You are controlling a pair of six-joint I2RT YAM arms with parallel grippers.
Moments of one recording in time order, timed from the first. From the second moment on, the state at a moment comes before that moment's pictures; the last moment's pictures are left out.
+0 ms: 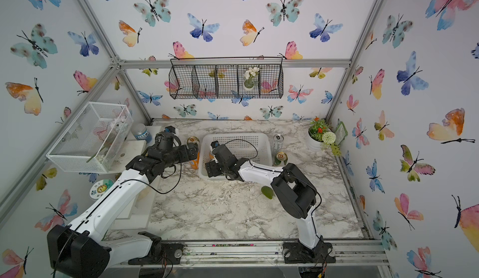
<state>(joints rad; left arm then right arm) -0.35 1.23 1.07 -0.54 -0.04 -0.46 0.92 1.99 1.38 -0.12 0.02 0.34</state>
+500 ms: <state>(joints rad) -0.35 1.23 1.07 -0.54 -0.04 -0.46 0.92 1.98 1.39 -0.17 0.07 0.32</state>
